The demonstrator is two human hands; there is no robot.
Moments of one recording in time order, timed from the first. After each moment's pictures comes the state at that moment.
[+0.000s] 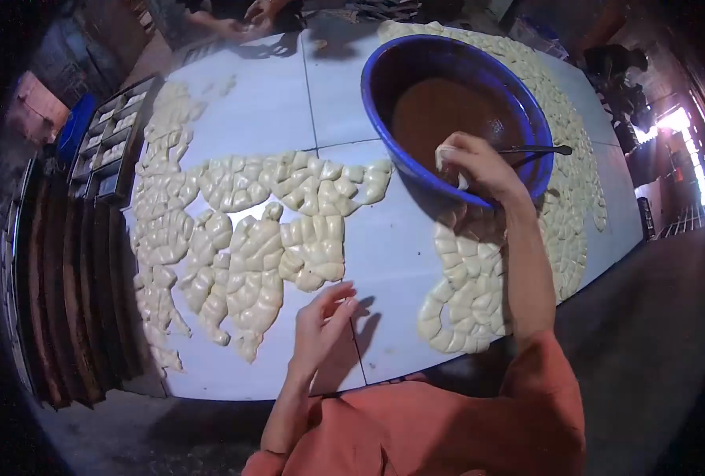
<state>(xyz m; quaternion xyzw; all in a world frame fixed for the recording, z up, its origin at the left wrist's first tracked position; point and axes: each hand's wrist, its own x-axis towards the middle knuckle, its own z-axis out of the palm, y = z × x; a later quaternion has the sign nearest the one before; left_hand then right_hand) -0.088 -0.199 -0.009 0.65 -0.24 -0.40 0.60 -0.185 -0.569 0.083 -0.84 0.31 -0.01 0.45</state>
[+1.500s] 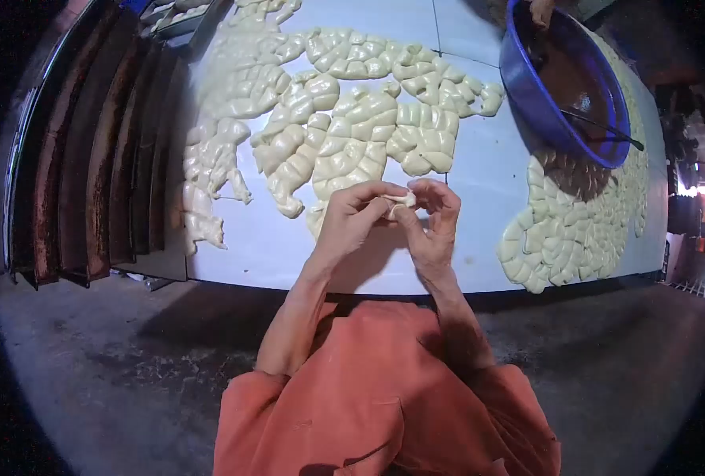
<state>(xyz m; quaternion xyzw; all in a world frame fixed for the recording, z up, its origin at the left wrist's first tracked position) -0.026 -0.097 -0.007 0.53 -0.18 -0.47 0.68 -0.143 -0.192 -0.023 -0.69 0.20 -0.39 0.58</state>
